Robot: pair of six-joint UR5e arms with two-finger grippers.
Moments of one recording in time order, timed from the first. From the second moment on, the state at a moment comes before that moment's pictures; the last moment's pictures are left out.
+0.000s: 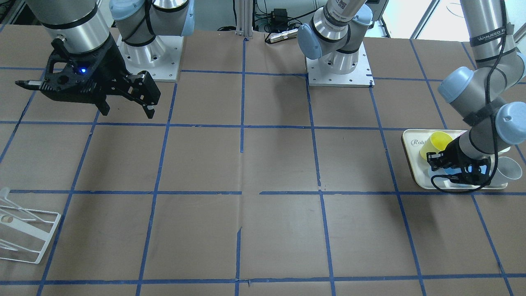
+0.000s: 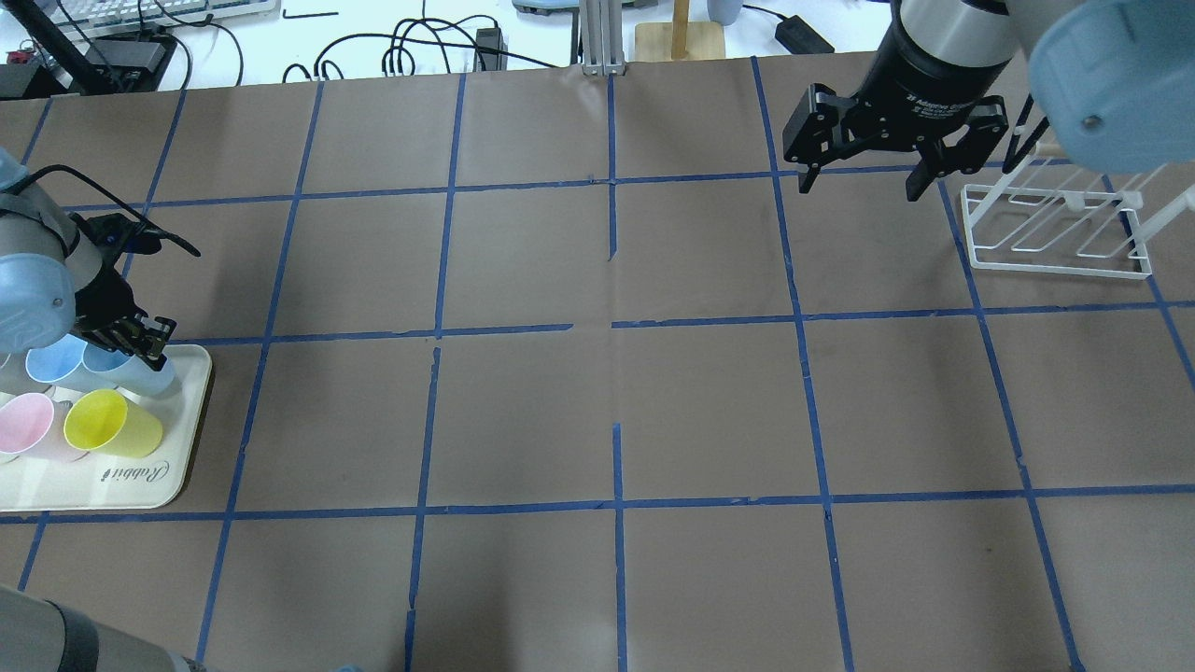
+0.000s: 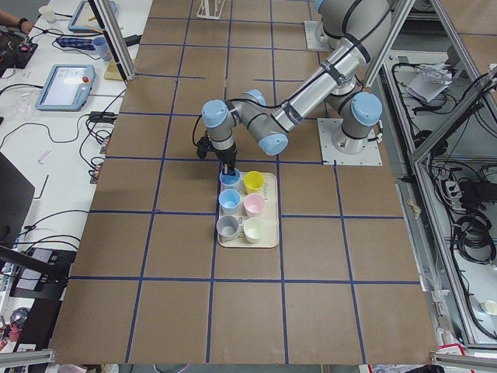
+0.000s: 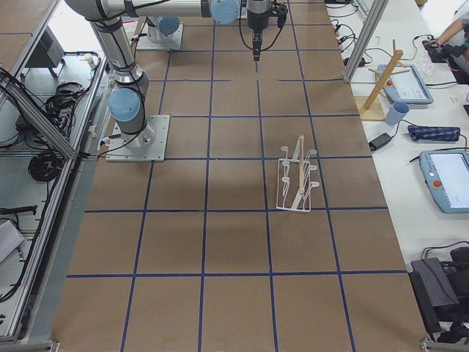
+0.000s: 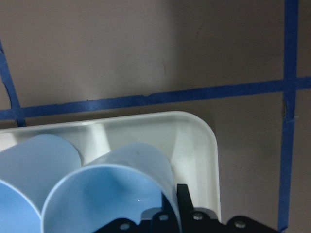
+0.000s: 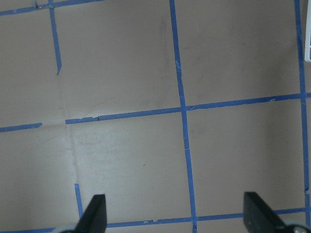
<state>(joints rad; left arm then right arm) -1.01 -1.90 -1.88 -1.02 1.73 0.68 1.58 -1.55 1.56 -1.64 -1.52 0.12</state>
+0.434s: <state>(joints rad) -0.99 -1.89 -1.88 -1.04 1.73 0.72 1.58 -1.55 1.56 -1.64 -1.52 0.12</state>
